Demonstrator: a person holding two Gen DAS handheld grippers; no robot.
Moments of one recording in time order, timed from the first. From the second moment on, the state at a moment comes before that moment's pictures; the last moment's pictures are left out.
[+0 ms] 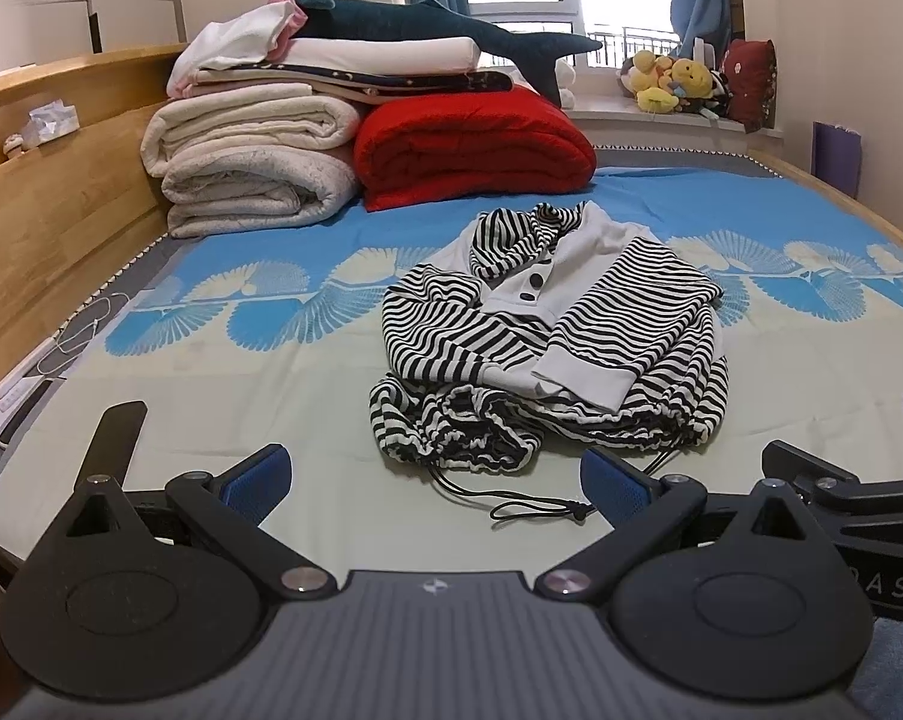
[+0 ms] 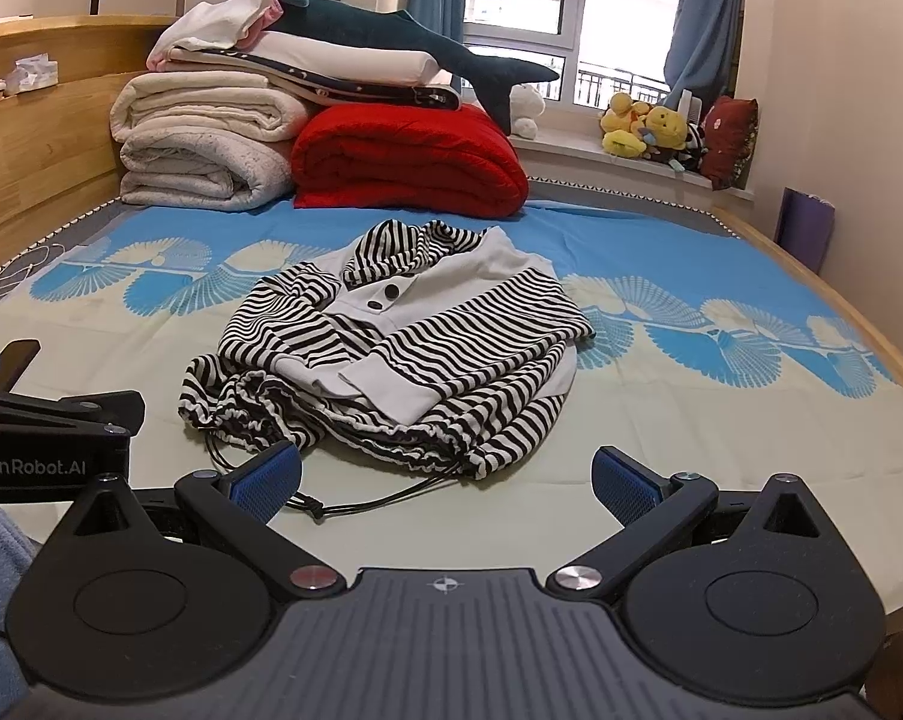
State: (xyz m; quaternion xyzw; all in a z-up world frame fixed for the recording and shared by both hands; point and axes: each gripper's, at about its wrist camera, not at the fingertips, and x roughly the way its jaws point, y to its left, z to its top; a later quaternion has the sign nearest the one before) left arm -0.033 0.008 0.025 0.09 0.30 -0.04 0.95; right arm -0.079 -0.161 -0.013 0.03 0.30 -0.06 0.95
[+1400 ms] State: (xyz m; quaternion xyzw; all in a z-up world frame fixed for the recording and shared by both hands) left arm -0.034 0.009 0.027 0.08 0.29 -0.03 0.95; right arm -0.078 -0.162 -0.017 0.03 0.31 -0.06 0.95
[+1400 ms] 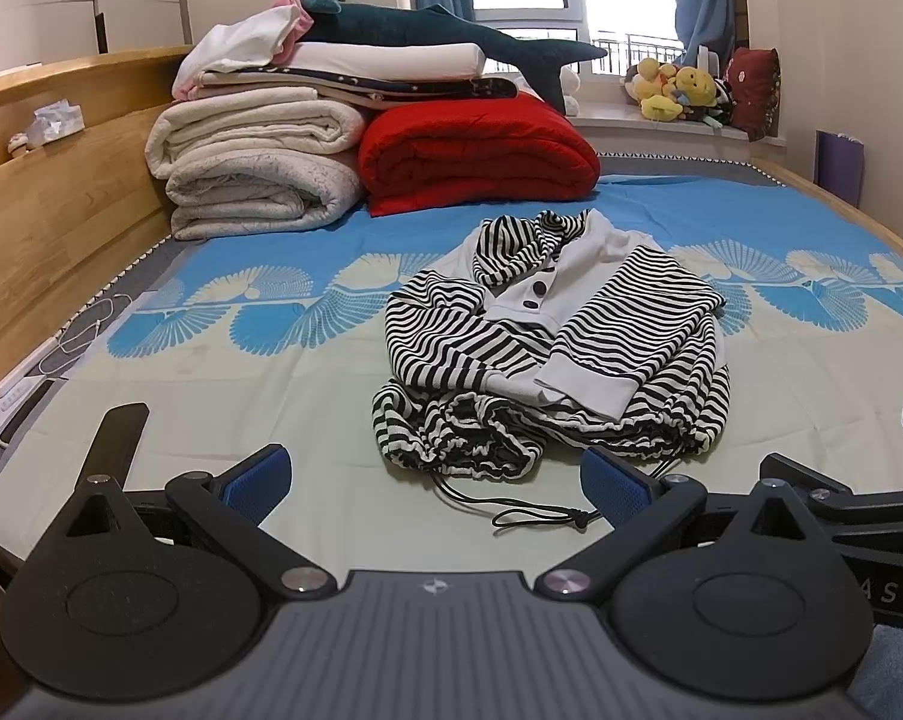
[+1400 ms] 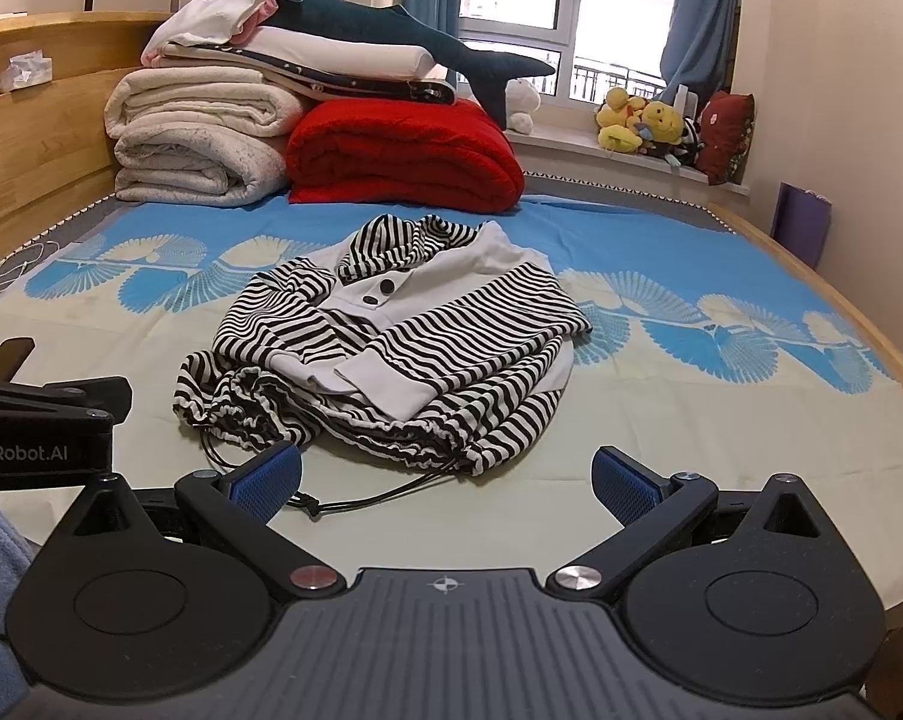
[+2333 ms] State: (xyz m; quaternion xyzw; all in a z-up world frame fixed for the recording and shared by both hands) left arm 0.015 0.009 0.004 0.08 0.33 -0.03 0.94; right arm -0.039 -0.173 -0.036 0.04 0.35 -0.03 0.93
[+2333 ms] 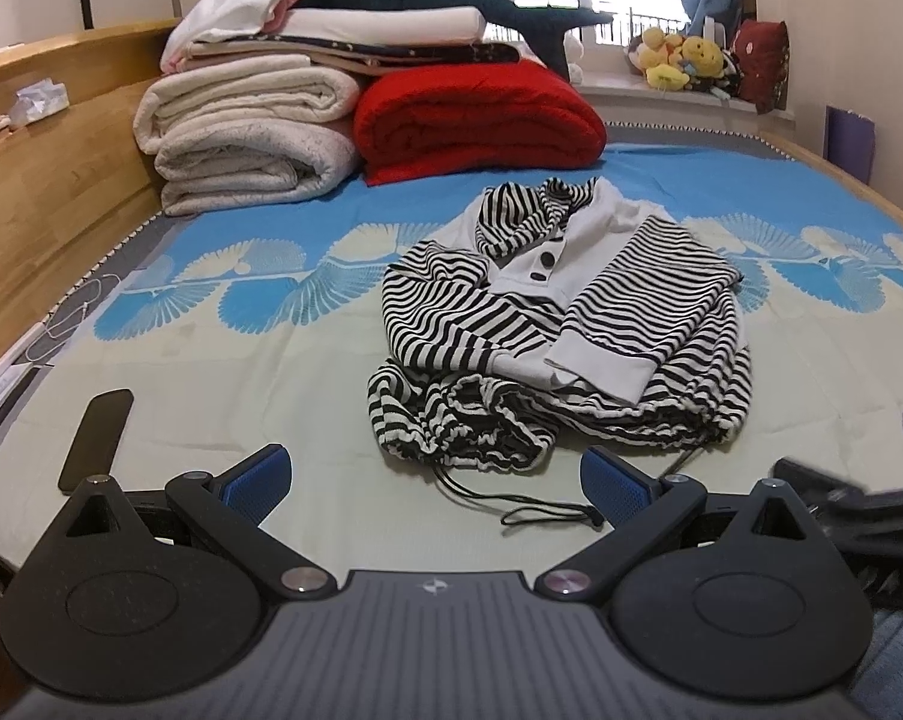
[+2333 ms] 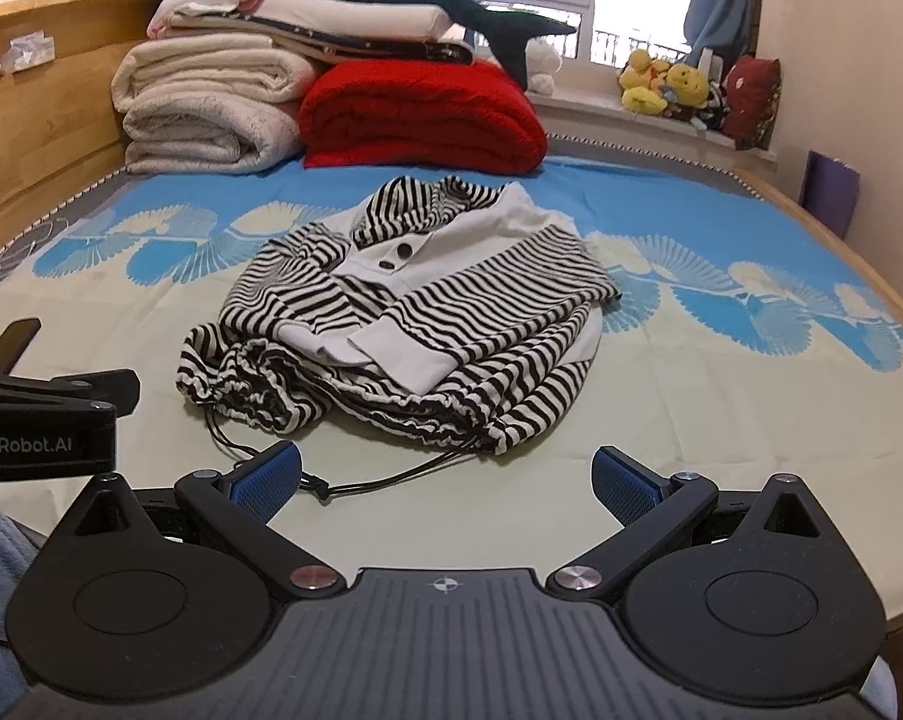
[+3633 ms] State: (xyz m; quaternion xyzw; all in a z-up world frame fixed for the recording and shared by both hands) left arm 0.242 0.018 -0.094 0.09 0.39 0.03 0.91; right arm 0.280 -0.495 -0.083 0.08 0.31 -0.47 0.82
